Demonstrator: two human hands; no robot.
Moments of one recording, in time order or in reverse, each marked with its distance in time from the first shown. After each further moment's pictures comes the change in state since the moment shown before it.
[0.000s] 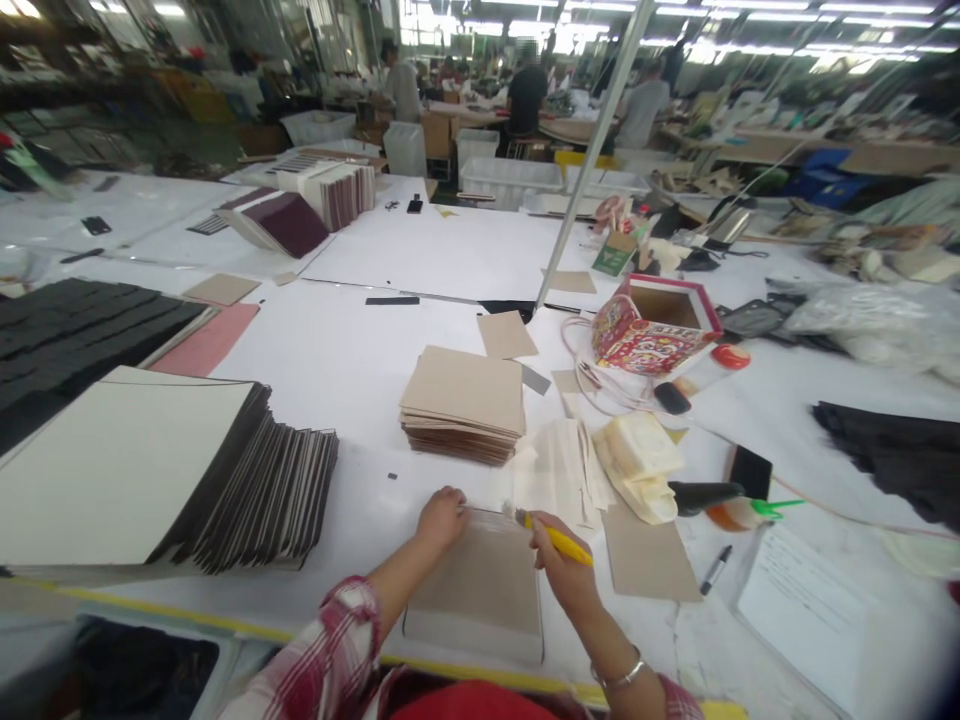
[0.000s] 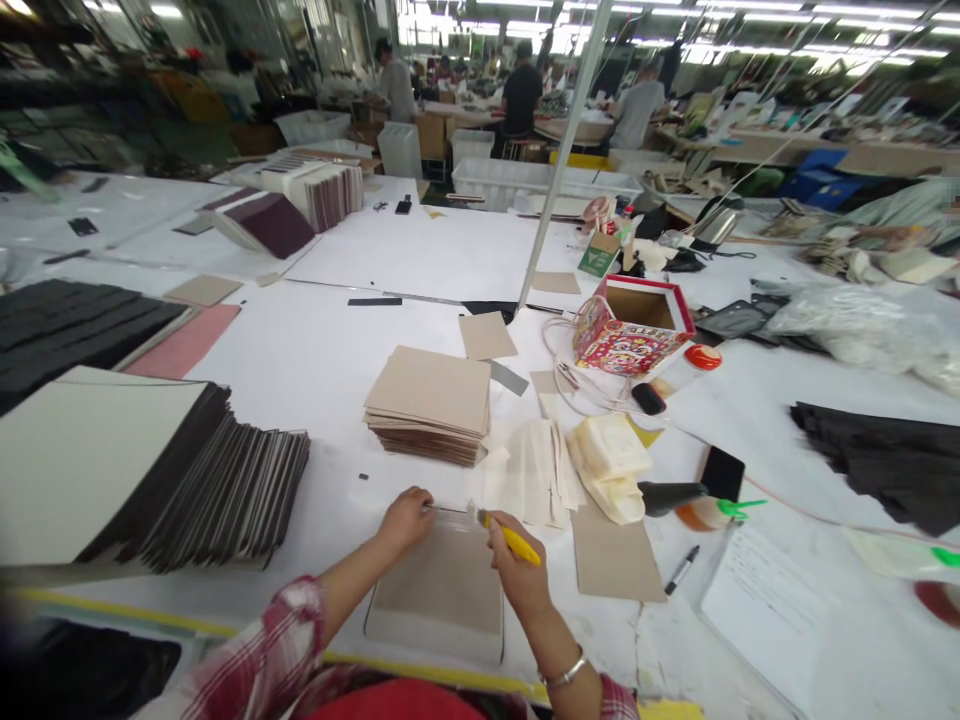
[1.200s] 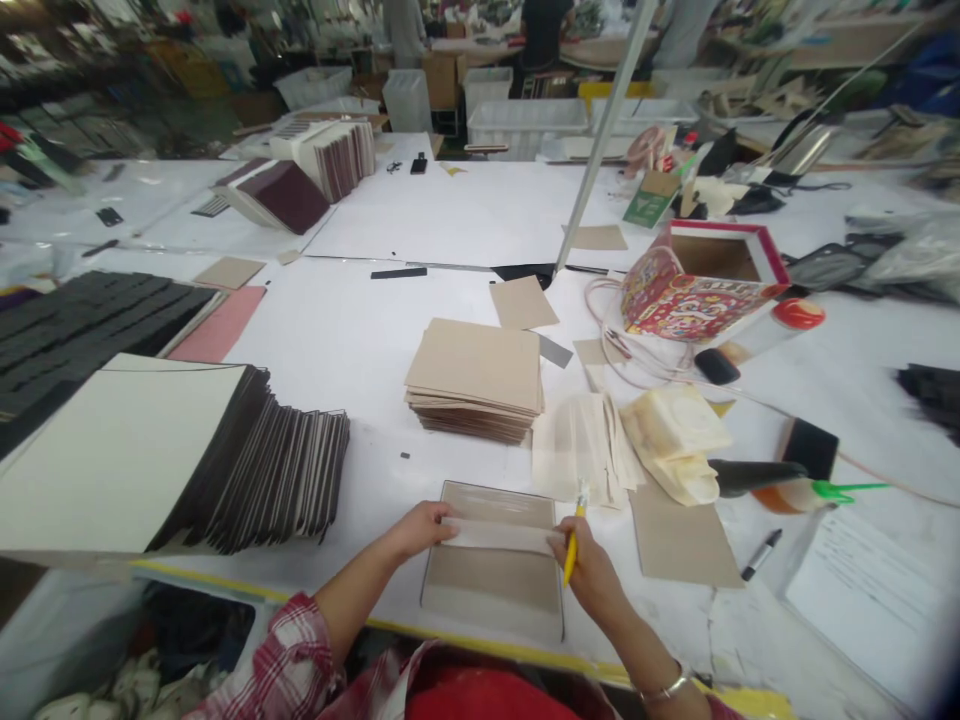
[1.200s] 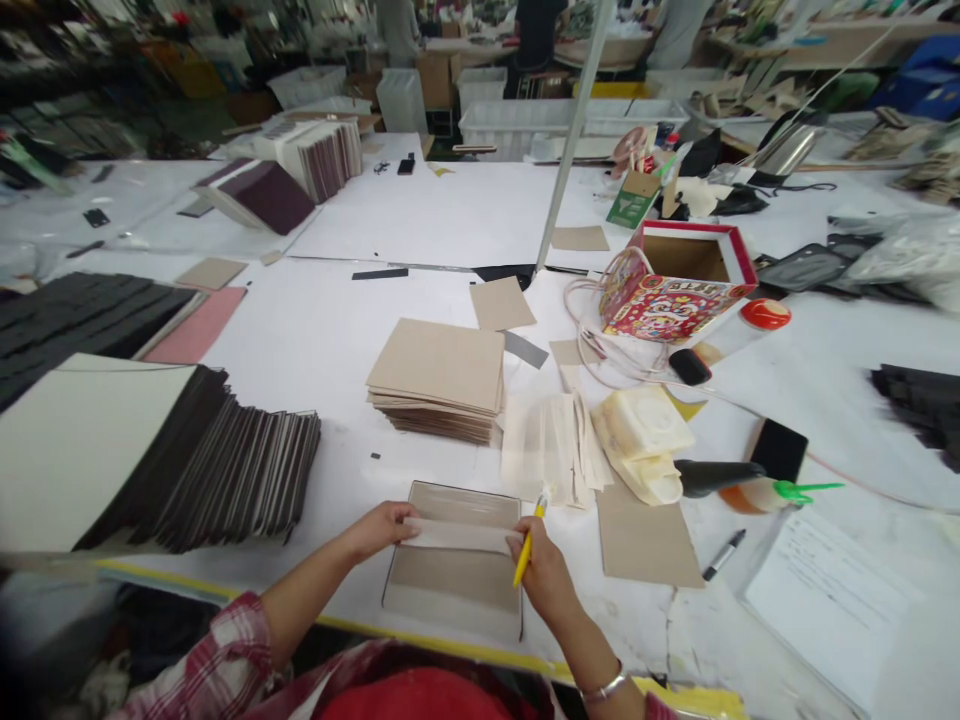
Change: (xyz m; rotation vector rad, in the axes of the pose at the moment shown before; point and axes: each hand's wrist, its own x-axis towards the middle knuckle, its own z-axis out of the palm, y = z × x) left_hand -0.035 -0.052 0.000 -0.782 -0.293 -0.225; right_hand -0.005 0.061 -0.012 -0.401 -0.221 -0.116
